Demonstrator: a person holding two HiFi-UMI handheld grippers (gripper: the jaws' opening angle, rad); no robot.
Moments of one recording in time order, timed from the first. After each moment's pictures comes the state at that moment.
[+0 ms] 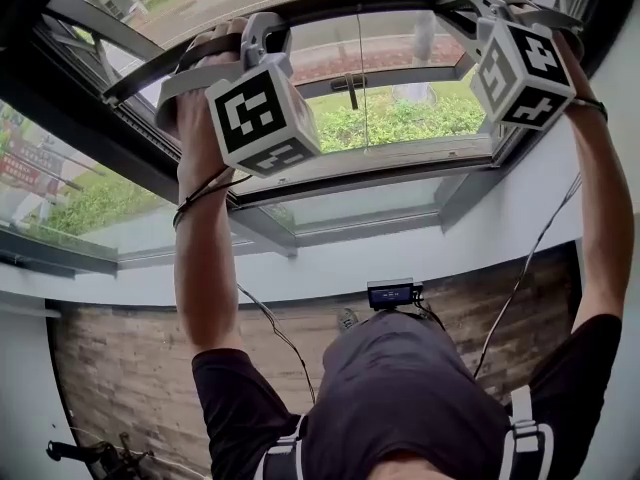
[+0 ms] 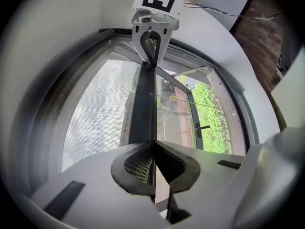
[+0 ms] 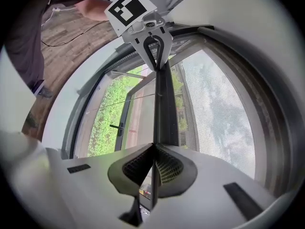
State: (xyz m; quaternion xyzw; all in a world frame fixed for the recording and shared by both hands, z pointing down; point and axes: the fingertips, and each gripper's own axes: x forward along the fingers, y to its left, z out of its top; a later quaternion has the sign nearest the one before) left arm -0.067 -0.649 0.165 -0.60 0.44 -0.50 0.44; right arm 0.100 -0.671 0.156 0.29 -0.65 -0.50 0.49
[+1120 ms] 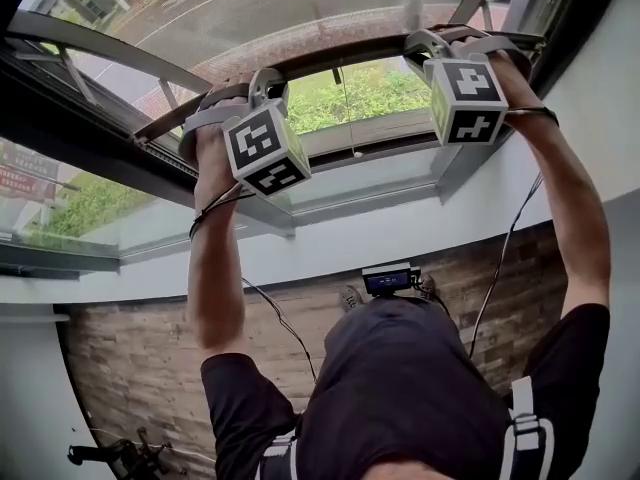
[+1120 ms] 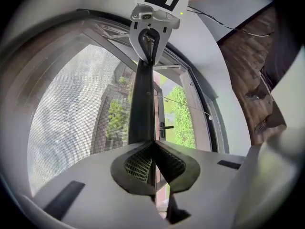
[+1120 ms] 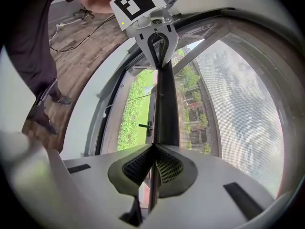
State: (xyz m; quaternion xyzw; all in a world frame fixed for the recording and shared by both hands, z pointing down) left arm -0.065 -0.658 0.332 -0.66 0.35 -0.57 0.34; right arm 0.102 -0.680 0.323 0.21 -0.69 -0.42 0.55
